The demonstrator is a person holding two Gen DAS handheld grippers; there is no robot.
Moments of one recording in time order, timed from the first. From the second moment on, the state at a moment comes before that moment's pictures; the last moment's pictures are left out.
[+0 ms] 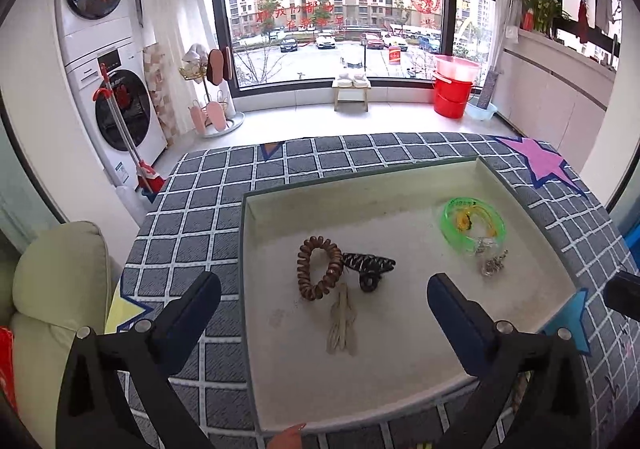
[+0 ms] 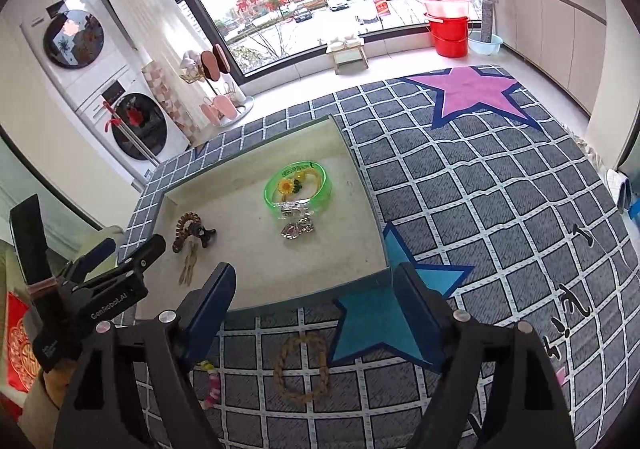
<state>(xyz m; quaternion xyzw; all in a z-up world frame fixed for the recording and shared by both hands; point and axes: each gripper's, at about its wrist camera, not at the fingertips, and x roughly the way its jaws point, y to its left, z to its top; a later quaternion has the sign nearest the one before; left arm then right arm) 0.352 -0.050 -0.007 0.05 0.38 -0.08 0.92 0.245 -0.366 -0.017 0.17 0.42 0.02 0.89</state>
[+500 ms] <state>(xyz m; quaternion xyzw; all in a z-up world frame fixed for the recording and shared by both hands) 0.272 -0.016 -0.009 0.05 0.39 -0.08 0.92 0.208 -0.352 -0.017 0.16 0.43 0.04 0.89</state>
